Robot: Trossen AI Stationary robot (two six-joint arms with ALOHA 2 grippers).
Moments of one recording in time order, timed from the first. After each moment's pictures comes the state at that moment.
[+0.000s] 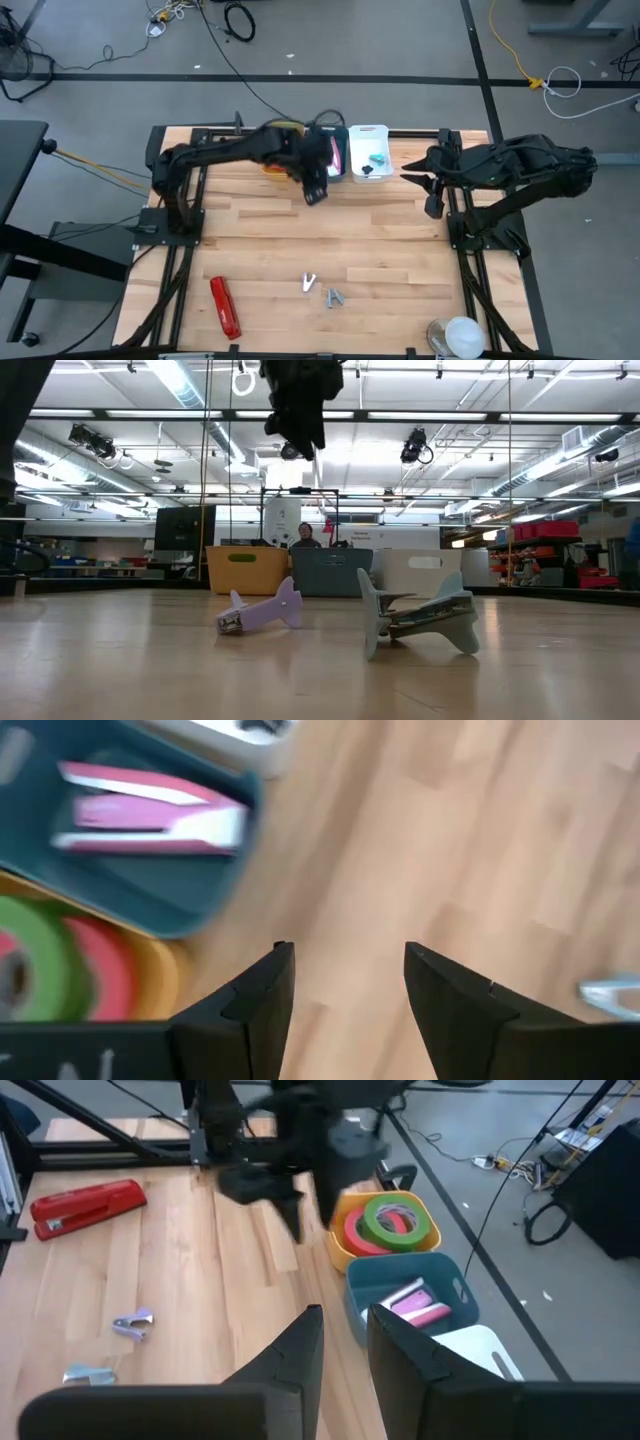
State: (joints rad) left arm 0.17 1.84 1.87 -1.14 -0.06 -0.22; right arm 0.25 1.17 1.69 -1.18 0.48 0.17
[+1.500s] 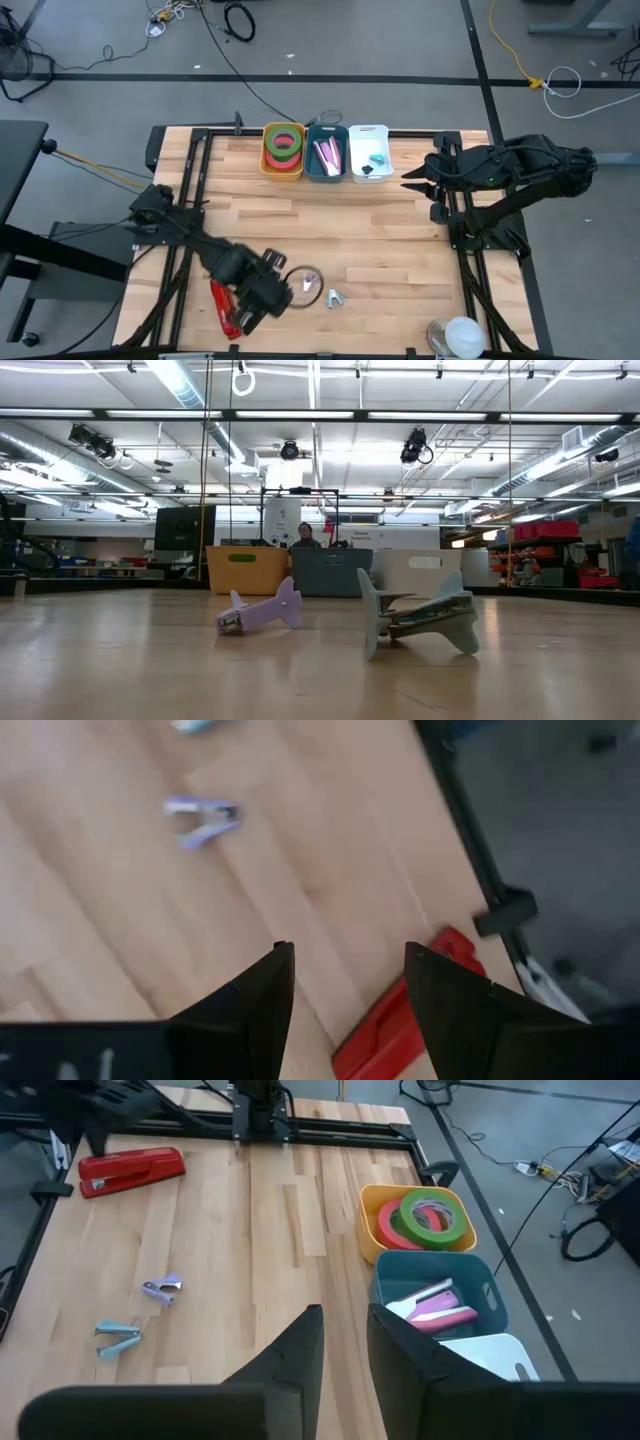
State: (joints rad) left arm -0.60 1.83 1.87 -1.37 0.02 -0.12; right arm 0.25 1.17 1.69 -1.20 0.37 0.09
